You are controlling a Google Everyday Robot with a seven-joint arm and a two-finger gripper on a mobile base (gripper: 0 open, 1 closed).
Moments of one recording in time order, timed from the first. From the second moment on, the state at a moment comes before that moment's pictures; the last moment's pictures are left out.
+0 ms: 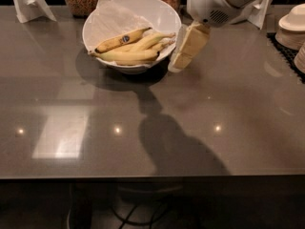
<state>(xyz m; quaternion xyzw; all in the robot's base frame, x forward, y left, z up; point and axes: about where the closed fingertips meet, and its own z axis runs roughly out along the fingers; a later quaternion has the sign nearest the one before) 0.564 -0.046 1.010 -0.68 0.63 0.00 0.39</state>
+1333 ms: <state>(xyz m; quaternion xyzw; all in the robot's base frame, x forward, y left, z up) 0.605 0.009 0.931 -0.75 0.54 0.03 0.37</state>
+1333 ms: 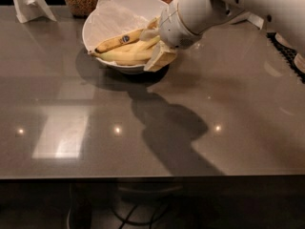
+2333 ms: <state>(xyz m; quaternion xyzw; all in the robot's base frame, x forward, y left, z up) 0.616 0.017 0.916 -0.76 0.53 0.04 0.37</state>
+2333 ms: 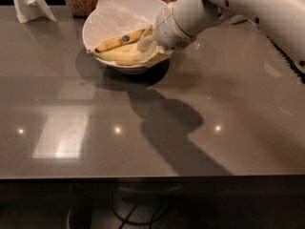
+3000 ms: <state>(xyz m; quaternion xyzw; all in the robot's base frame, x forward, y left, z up) 0.618 0.010 0.920 -0.76 0.54 0.03 0.36</state>
